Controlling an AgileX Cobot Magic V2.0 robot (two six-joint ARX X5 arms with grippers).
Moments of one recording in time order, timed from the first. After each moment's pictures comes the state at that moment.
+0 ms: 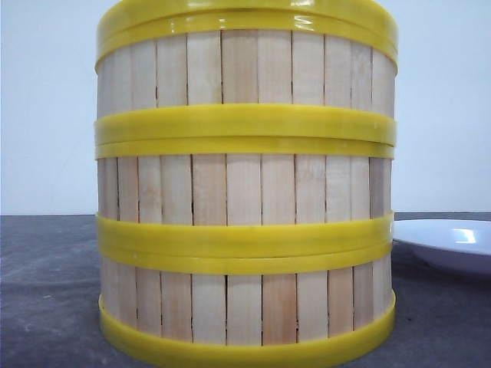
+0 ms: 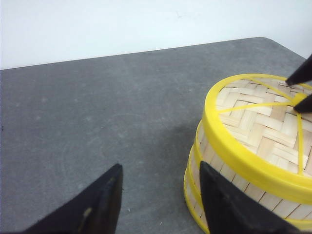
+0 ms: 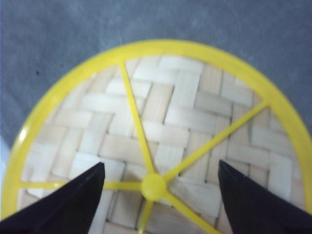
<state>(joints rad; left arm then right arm) -0.56 0.38 0.92 -0.84 -0.13 -0.09 0.85 1.42 1.50 -0.89 -0.06 0.08</state>
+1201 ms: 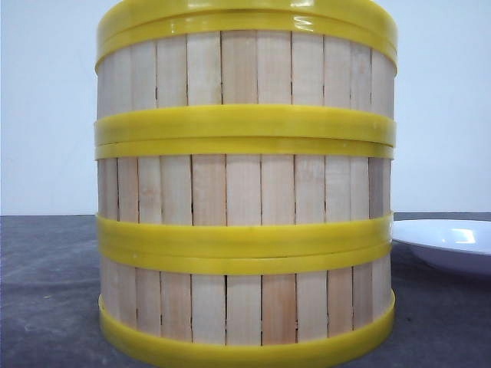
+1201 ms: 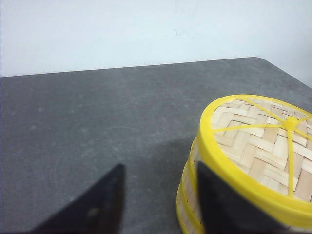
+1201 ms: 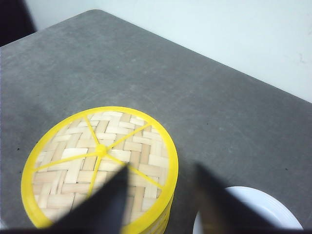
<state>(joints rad) -0.56 0.38 0.92 -0.79 -0.13 -0.14 0.86 0.93 1.52 -1.03 0.19 0.09</state>
